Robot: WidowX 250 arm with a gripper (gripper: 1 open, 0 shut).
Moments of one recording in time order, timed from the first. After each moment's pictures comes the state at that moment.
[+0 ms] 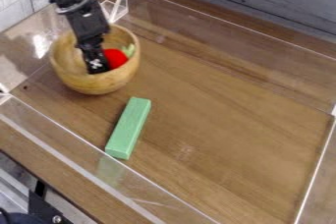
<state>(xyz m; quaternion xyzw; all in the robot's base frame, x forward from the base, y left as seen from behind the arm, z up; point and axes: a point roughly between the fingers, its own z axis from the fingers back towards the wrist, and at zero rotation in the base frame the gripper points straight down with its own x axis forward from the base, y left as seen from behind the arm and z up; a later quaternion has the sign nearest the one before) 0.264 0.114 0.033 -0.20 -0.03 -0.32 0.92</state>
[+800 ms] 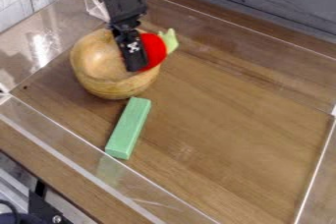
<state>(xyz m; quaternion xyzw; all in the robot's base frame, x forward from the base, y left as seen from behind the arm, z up) 0.268 0.057 0.082 -0.19 -0.03 -0.33 0.92</state>
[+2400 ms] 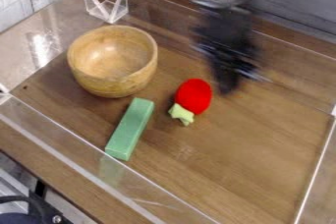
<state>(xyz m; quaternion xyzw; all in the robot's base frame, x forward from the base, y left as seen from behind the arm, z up) 0.274 -0.095 0.096 -0.13 -0.04 -0.22 0.97</state>
